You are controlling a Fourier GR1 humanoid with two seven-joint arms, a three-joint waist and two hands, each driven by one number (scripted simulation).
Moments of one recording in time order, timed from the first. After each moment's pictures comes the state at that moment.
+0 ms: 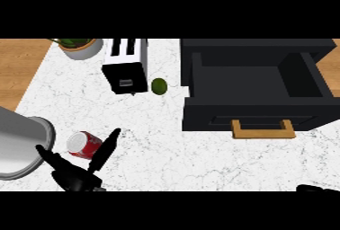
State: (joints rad) left arm 0.08 0.05 -0.31 -1.57 -0.35 1.45 0.42; right arm 0.17 -0.13 -0.23 -2.20 -0.15 0.04 0.23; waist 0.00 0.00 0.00
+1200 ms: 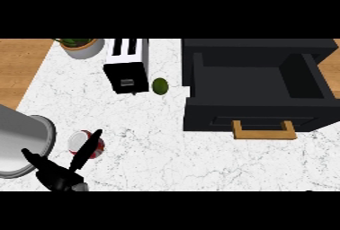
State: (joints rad) left arm 0.09 0.00 -0.03 -1.43 0.21 1.21 -0.18; right arm 0.18 -0.12 -0.25 -2.24 -0.15 0.06 0.26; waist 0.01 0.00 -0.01
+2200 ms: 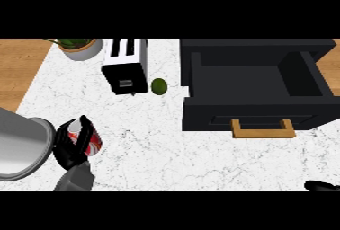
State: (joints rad) left arm -0.25 0.05 0.25 -0.76 0.60 0.58 -0.81; right arm 0.11 -0.13 -0.28 -2.23 -0.13 0.06 0.29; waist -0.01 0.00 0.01
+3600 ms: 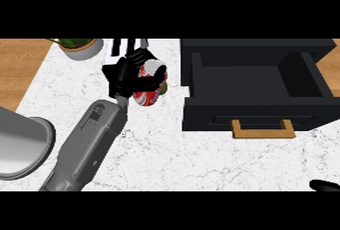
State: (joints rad) left arm -0.73 0.09 -0.16 -0.92 0.32 0.23 -0.16; right arm 0.10 -0.13 -0.31 -2.24 -0.11 0.06 0.29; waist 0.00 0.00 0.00
